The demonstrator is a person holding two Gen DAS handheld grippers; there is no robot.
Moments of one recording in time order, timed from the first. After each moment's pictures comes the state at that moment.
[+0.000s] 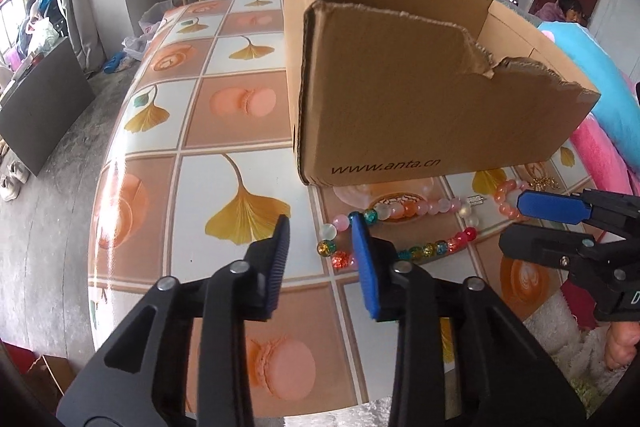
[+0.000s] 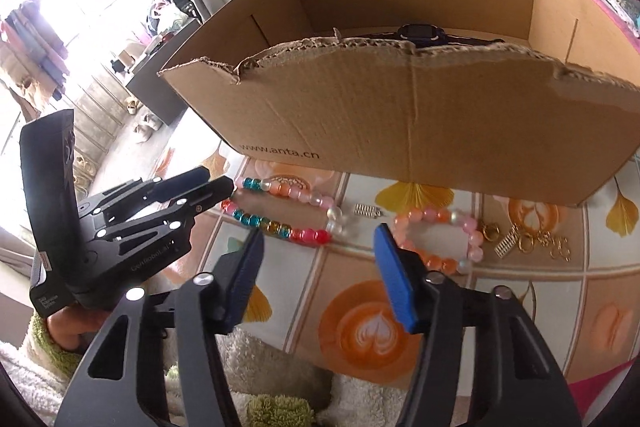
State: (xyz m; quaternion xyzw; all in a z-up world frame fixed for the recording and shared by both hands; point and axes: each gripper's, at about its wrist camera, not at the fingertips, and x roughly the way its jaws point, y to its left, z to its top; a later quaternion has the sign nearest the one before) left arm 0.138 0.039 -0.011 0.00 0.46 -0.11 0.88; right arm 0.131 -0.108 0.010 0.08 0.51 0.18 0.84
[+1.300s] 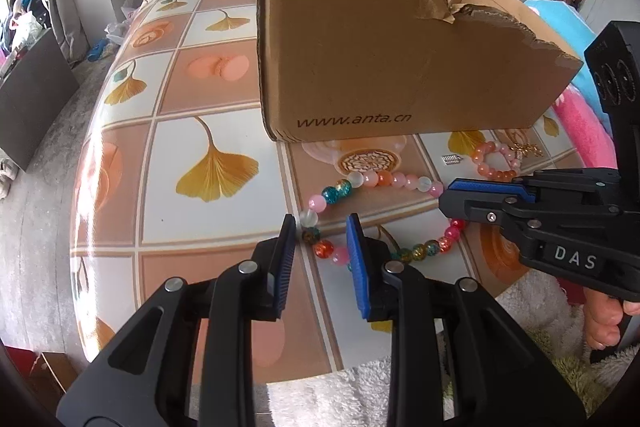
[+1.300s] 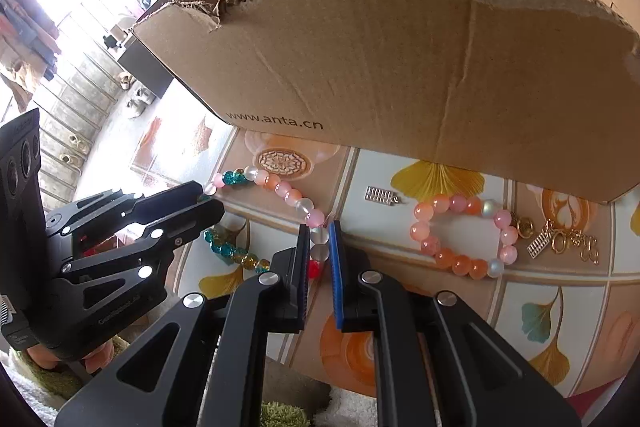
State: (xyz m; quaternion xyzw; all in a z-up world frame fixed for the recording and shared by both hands) left arm 0.120 0.028 -0.016 0.00 0.49 -0.13 0.86; right arm 0.152 -0.070 -0.023 0.05 0.55 0.18 0.81
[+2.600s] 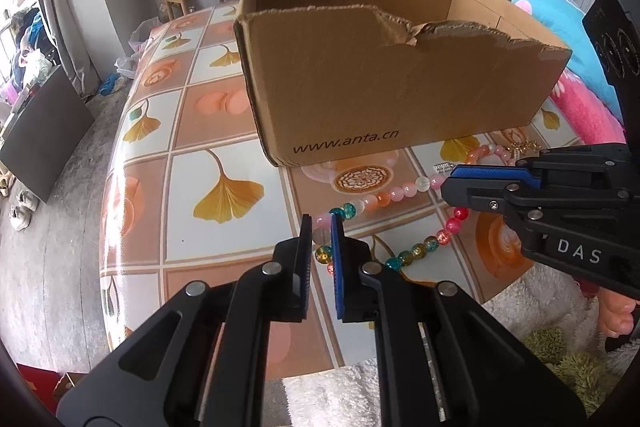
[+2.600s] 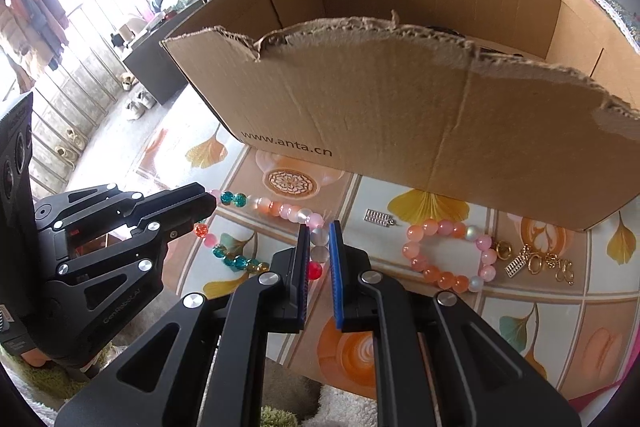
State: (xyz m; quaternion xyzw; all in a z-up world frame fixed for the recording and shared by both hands) left arm 0.107 0.018 0.004 0.05 0.45 -0.12 0.88; right arm 0.130 -0.073 0.004 0.03 0.50 0.19 0.84
